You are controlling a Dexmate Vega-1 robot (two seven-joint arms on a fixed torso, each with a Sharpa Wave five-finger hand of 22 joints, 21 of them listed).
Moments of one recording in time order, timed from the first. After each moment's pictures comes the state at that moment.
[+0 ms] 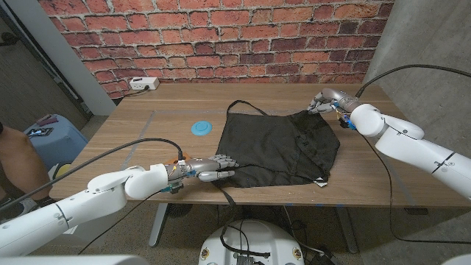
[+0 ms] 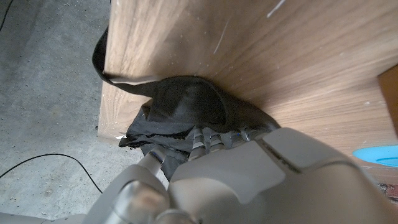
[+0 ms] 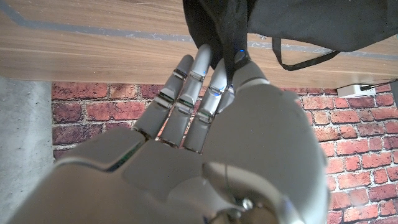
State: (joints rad) left arm 1.11 1.10 0.52 -1.91 0.36 -0.27 -0.16; left_hand -0.01 0.20 0.53 0.21 0.18 0.01 -0.05 0.19 0.18 -0.07 -0.03 0.20 0.18 -0.17 0.06 0.20 0.19 -0.18 0.05 0.21 0.19; right arm -0.83 -1.03 -0.47 -1.94 -0.12 -0.38 -0.01; right_hand 1.28 0.03 0.25 -0.15 0.23 1.03 -0.06 0.39 0.26 0.96 -0.14 0.85 0.66 0.95 -0.14 0.48 0.70 0.80 -0.09 0.27 0.19
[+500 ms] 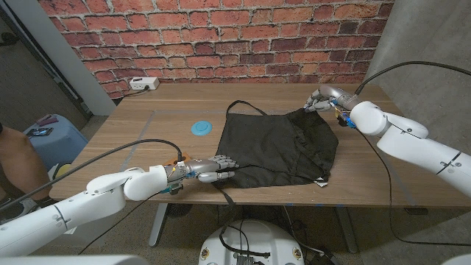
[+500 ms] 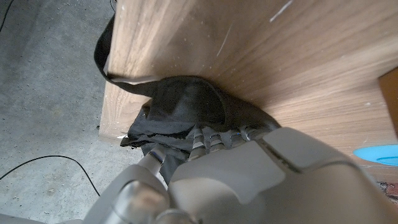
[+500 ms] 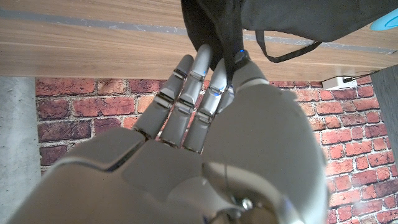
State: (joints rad) left arm 1.13 1.10 0.51 -1.92 0.37 -0.28 -0.14; left_hand -0.01 0.20 0.53 0.21 0.18 0.01 -0.05 0.19 0.18 -0.07 -0.03 0.20 0.18 -0.17 0.06 0.20 0.19 -0.18 0.05 0.21 0.19; right arm -0.85 -1.05 -0.44 -2.01 -0.08 -0.39 -0.01; right_hand 1.29 0.04 0.25 -0.15 0.23 1.03 -0.06 0.39 0.26 0.96 -0.14 0.85 0.66 0.95 -0.14 0.46 0.71 0.80 -0.09 0.27 0.19
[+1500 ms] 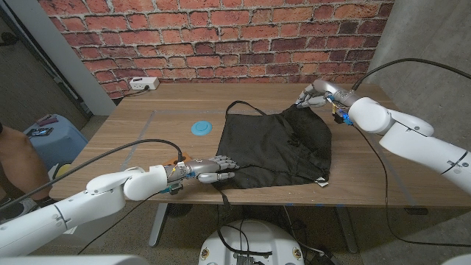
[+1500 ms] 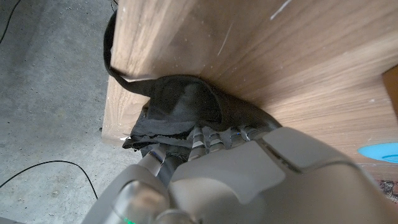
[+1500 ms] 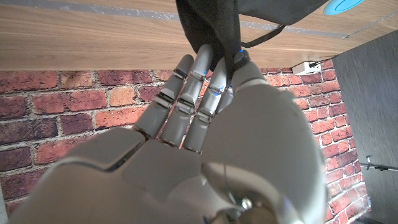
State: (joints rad) left arm 1.12 1.10 0.52 -1.91 0.38 -0.29 -0.15; left_hand -0.01 0.20 0.54 0.21 0.18 0.04 -0.05 0.19 0.18 -0.05 -0.04 0.20 0.18 -0.17 0.06 0.20 0.19 -0.18 0.05 0.21 0.19; right arm -0.88 -1.06 -0.39 -2.07 -0.02 -0.32 0.00; right_hand 1.29 0.04 0.23 -0.14 0.23 1.03 -0.05 0.38 0.26 0.96 -0.14 0.85 0.66 0.97 -0.14 0.43 0.73 0.80 -0.09 0.27 0.19
